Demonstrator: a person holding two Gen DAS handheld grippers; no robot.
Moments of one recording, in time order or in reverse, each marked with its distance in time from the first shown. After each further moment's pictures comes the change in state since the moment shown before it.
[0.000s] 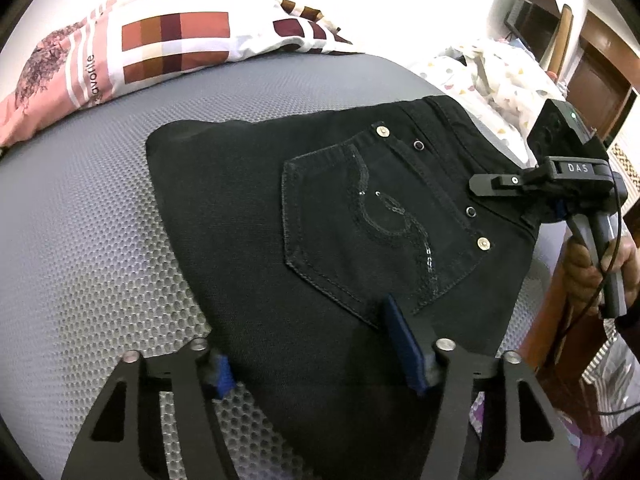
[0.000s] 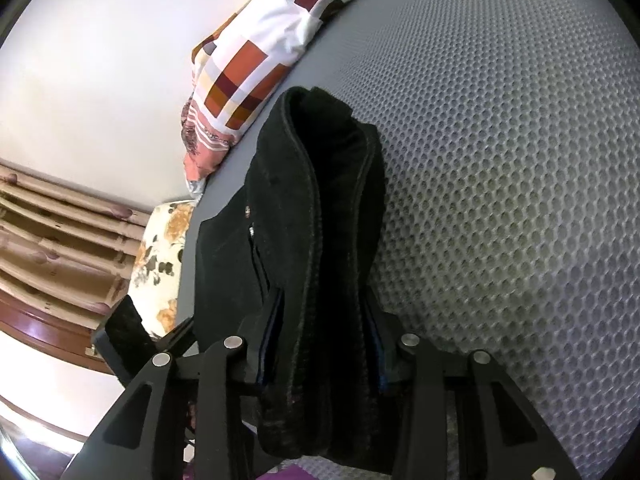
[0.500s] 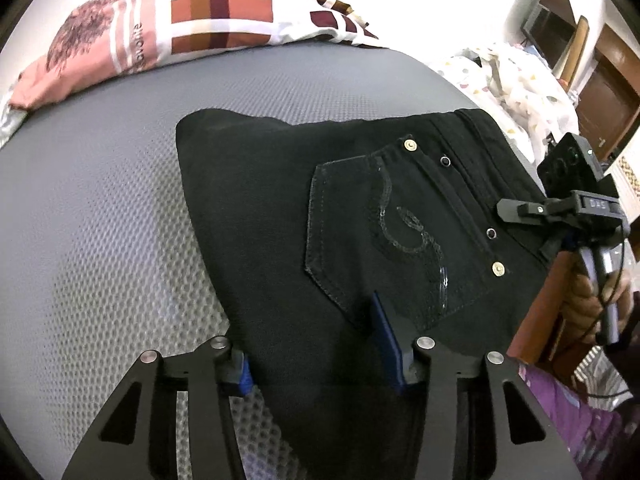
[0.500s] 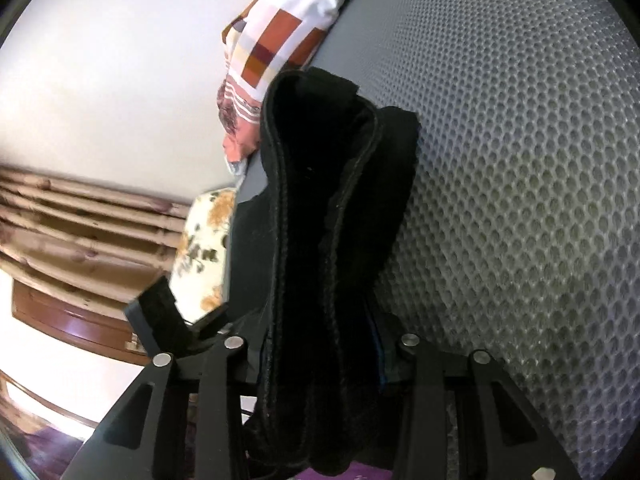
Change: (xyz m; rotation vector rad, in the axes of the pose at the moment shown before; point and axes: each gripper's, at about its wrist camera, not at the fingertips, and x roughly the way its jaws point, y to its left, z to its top) left arm -0.036 0.038 -0.030 -0.068 0.043 0.001; right arm 0.028 0.020 -0.052 0.036 0.023 0.150
